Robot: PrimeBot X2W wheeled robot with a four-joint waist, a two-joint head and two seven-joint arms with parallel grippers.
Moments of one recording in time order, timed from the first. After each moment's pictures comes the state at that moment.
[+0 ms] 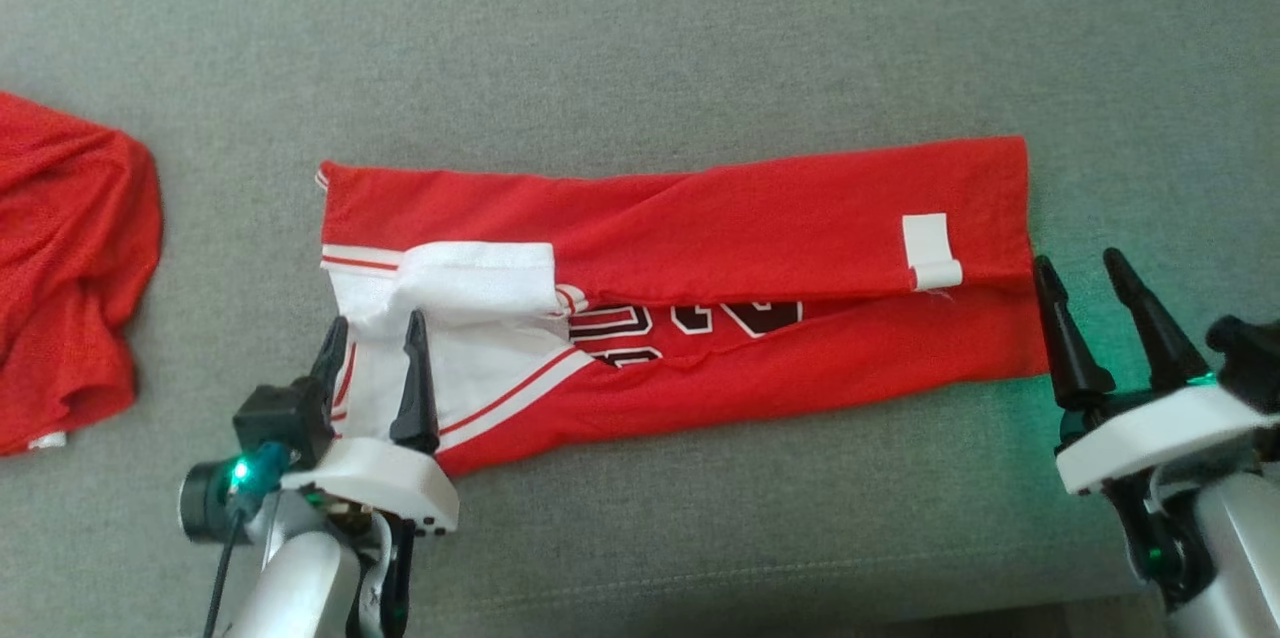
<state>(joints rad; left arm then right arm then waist) -0.15 0.14 -0.34 0.32 -0.35 0.20 -0.25 -0.15 -0.34 0.19 0.27 0.52 0.13 -0.10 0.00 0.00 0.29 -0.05</state>
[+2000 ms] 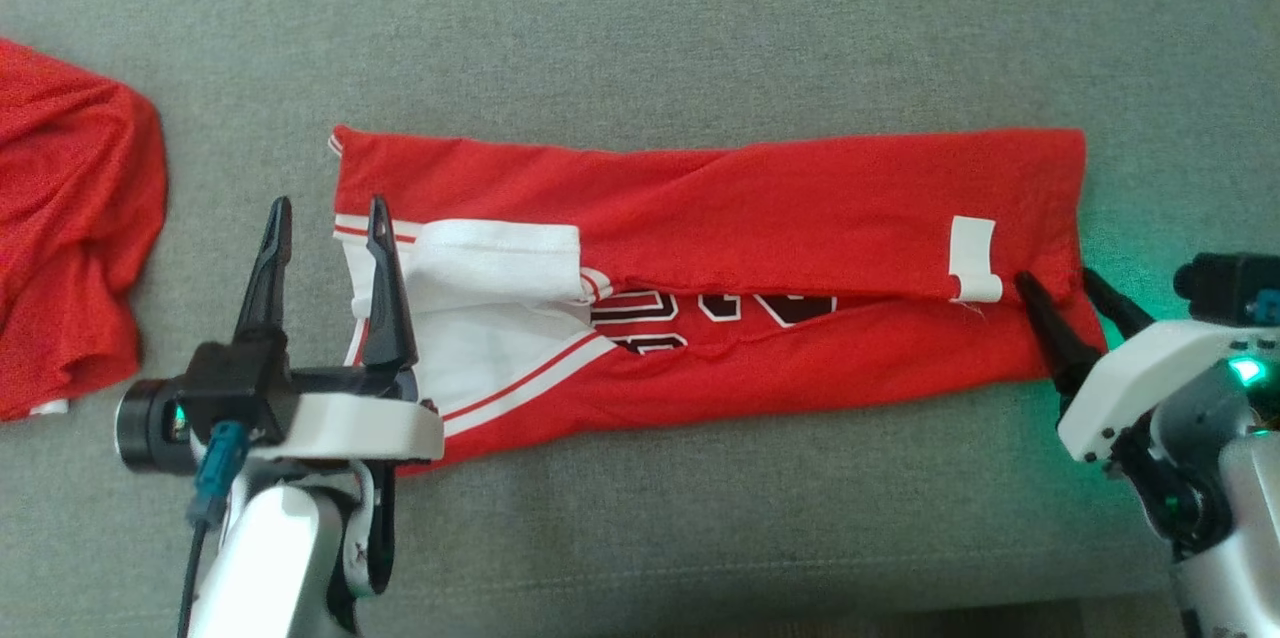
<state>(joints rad) -0.15 0.17 -0.31 0.00 -0.21 0.30 -0.26 -0.19 -0.26 0.06 0.23 0.44 0.13 0.37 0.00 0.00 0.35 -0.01</state>
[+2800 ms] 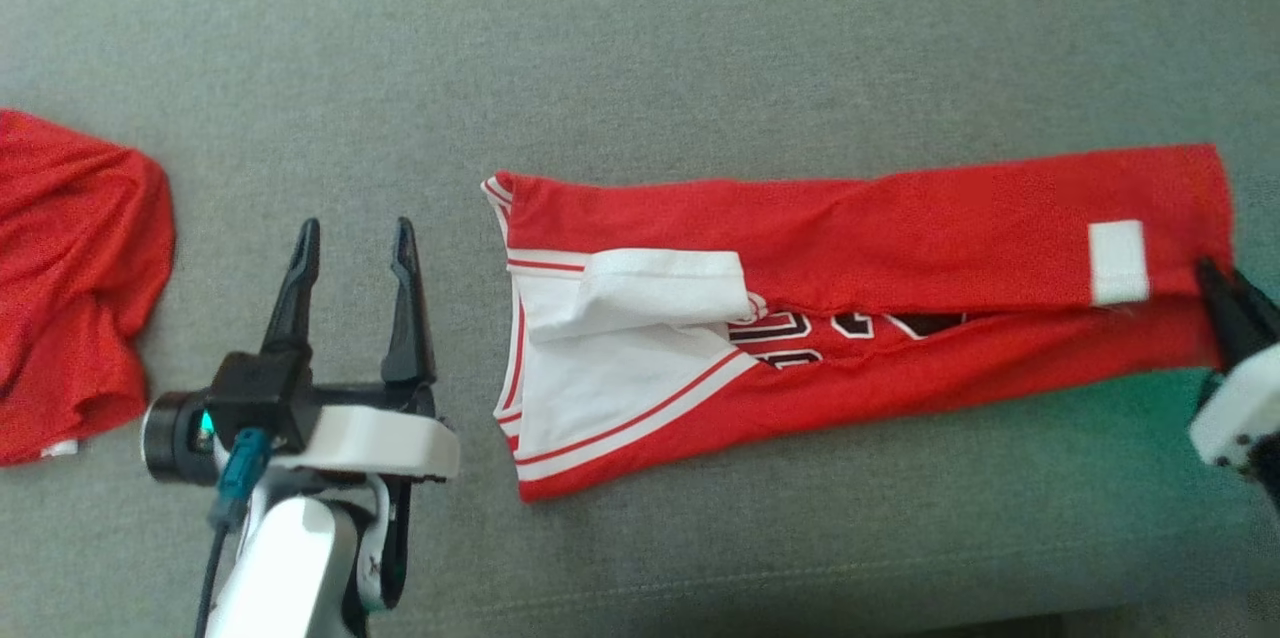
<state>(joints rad) -0.14 0.15 -0.32 0.04 -0.21 0.26 -0.26 -0.11 -0.37 -0.11 0.15 0.44 0.13 0.35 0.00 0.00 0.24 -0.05</state>
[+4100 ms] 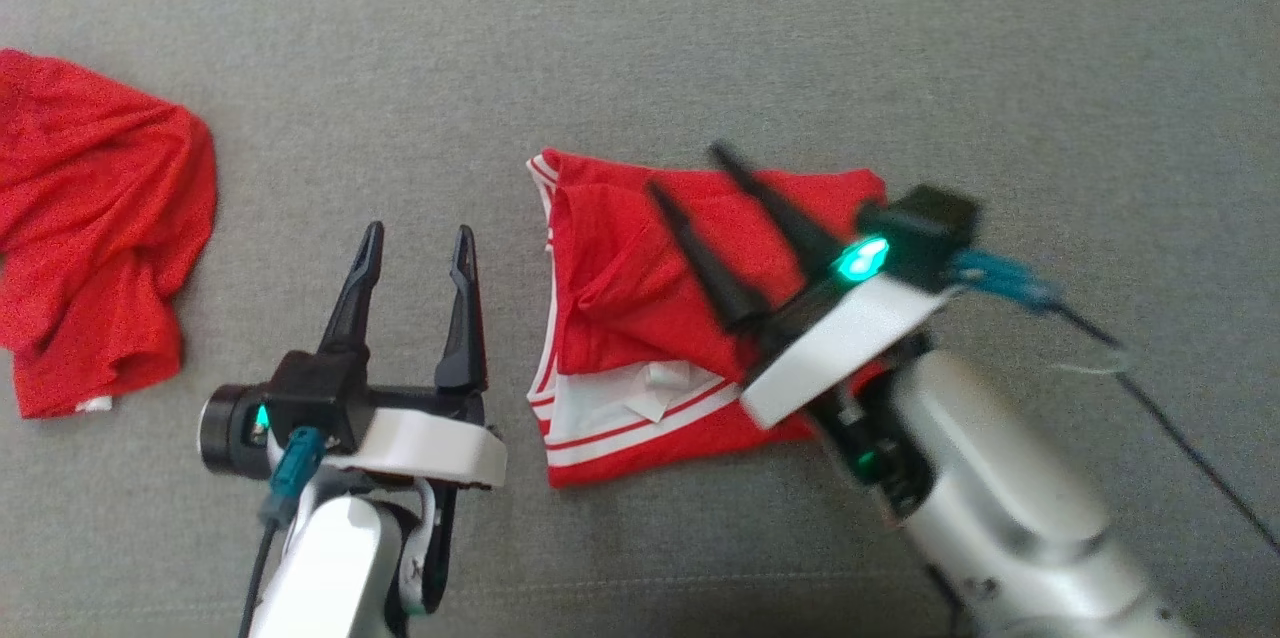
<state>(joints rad) -0.15 0.11 -0.36 0.07 -0.20 0.24 -0.26 -0.46 -0.09 0.61 0.24 0.58 0.13 -0.03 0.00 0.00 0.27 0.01</state>
